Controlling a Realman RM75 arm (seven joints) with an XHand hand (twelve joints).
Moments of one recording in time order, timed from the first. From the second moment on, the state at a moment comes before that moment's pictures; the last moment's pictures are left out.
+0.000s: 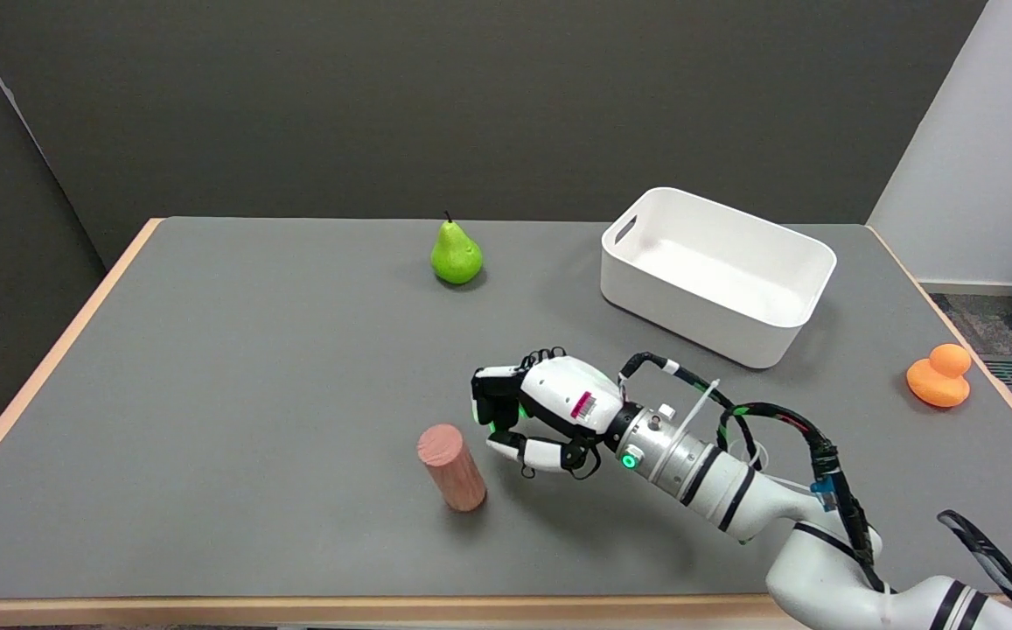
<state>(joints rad) -0.11 -1.05 -1.97 1.55 0.01 0.38 0.89</state>
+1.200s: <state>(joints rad) -0.10 -1.00 -1.98 1.59 0.01 0.26 0.90</state>
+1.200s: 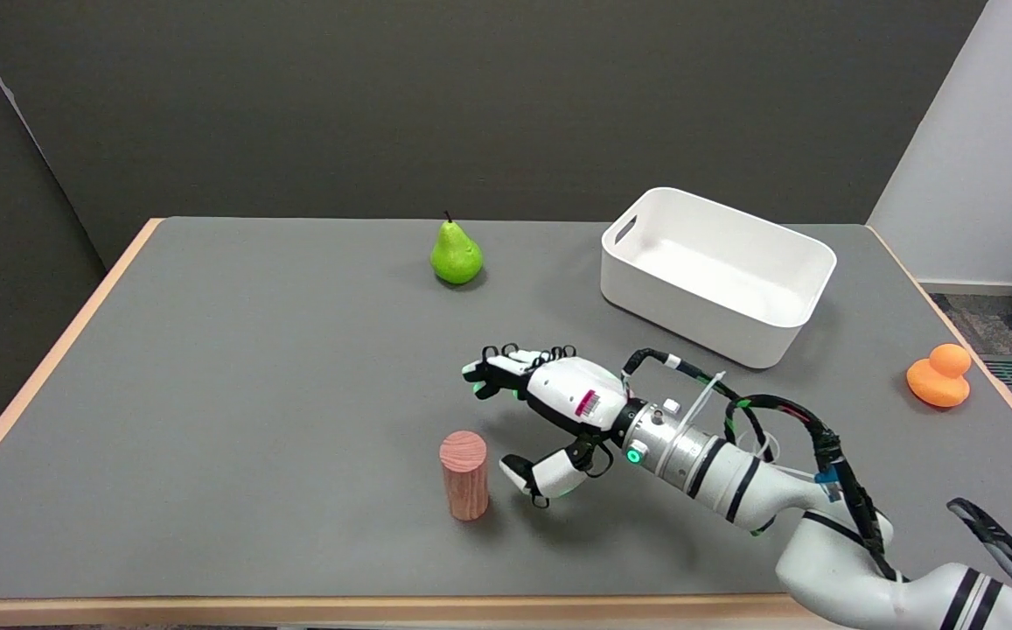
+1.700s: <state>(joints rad) -0.11 -0.95 -2.00 1.66 0.01 0.18 0.90</state>
